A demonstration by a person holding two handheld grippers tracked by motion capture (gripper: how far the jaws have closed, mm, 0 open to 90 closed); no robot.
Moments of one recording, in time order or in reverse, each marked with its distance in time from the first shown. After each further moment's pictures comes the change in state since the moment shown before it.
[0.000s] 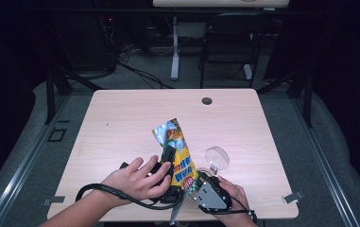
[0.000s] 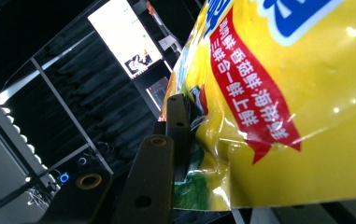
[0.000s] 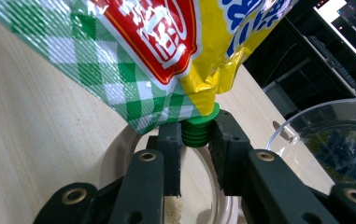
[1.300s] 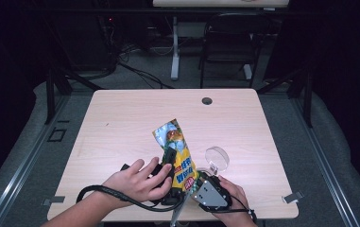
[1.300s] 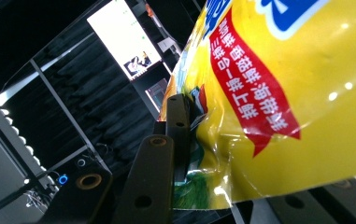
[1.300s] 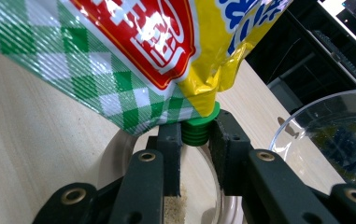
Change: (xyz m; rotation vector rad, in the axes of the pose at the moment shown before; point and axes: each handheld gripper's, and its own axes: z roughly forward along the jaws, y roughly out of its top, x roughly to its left) left arm 0.000 0.003 -0.003 -0.005 -0.004 0.005; right arm 0.000 -0.005 0.010 -0.083 0.030 0.047
